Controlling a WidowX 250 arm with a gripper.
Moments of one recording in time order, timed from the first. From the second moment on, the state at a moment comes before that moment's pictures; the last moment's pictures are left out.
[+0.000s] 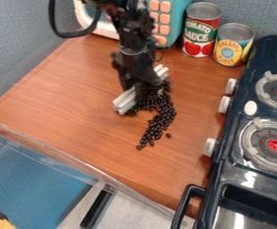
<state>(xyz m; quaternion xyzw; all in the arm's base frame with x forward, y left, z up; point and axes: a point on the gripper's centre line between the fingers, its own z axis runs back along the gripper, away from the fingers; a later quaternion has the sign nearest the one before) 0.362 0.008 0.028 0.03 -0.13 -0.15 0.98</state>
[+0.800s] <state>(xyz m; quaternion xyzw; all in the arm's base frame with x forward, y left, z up) 0.367 0.017 0.080 0.02 -0.17 -0.13 0.98</state>
